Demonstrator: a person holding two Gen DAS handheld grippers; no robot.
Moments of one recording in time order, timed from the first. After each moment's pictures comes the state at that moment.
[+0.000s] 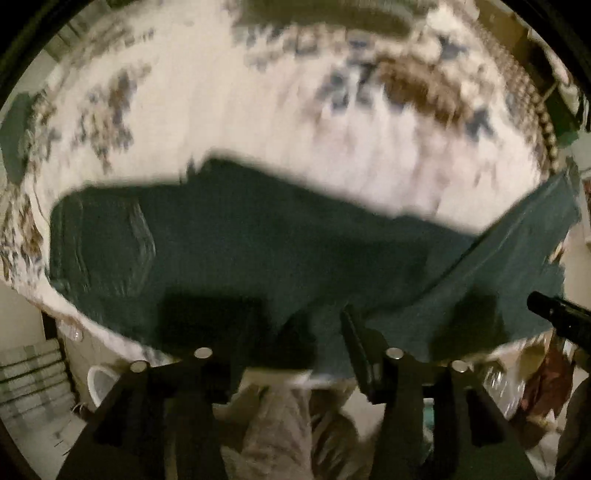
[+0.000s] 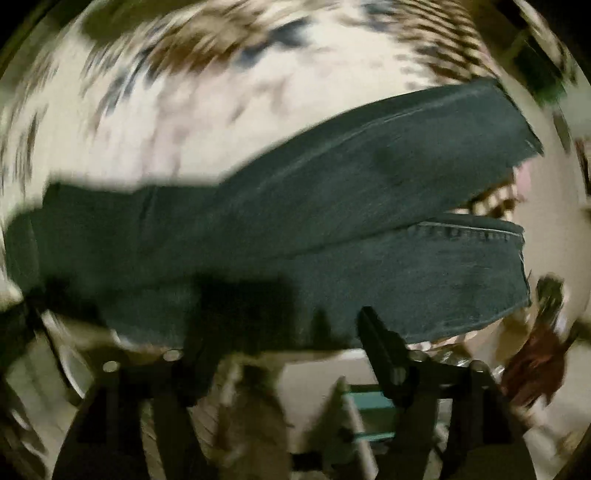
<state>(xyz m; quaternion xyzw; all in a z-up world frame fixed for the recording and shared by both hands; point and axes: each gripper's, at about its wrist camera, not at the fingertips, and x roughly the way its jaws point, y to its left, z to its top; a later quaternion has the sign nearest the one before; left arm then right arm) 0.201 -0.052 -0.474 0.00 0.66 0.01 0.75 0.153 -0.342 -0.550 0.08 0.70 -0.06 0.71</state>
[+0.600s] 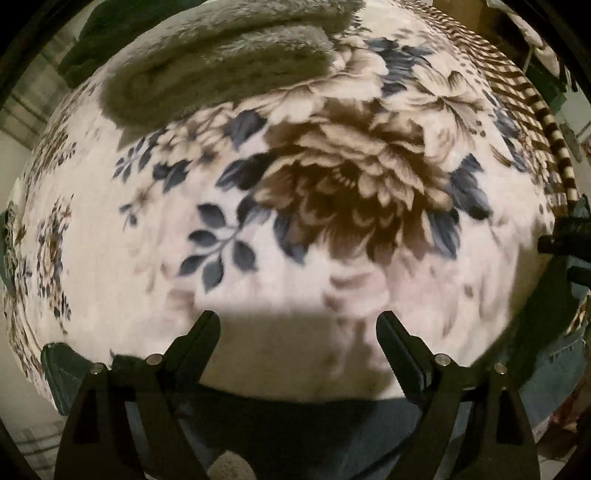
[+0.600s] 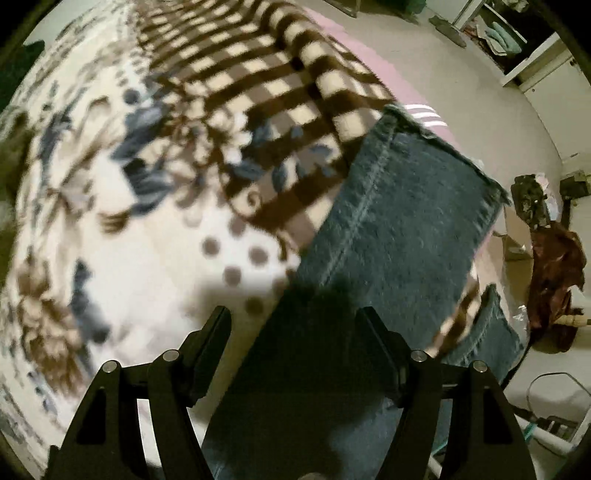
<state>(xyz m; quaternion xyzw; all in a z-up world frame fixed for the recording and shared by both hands) 0.346 -0.159 -0.515 0.10 0.62 -0.03 0.77 0.287 -0.482 -0.595 0.19 0.66 -0.27 0.68</state>
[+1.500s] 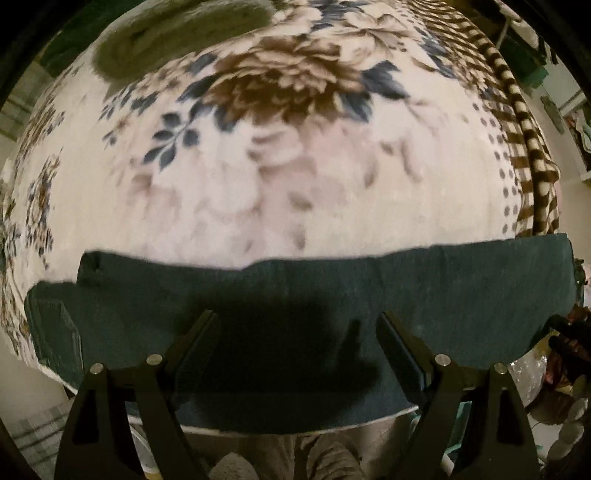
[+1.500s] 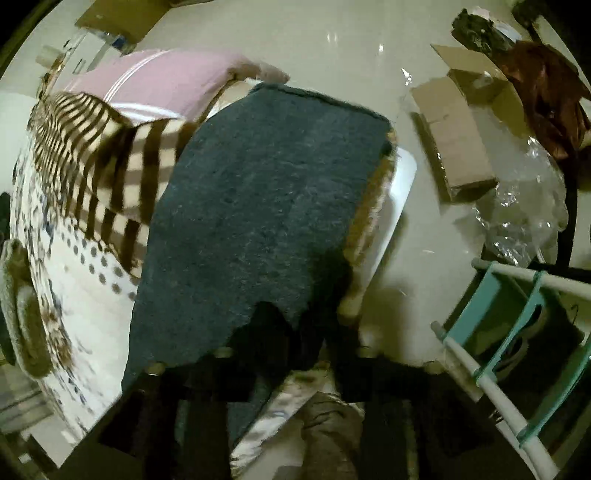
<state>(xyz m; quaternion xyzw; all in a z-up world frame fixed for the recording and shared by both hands) 0.230 -0.187 -0.511 0.09 0.66 -0.05 0.74 -0.050 -0.588 -0.590 0.46 0.56 -0.31 0.61</state>
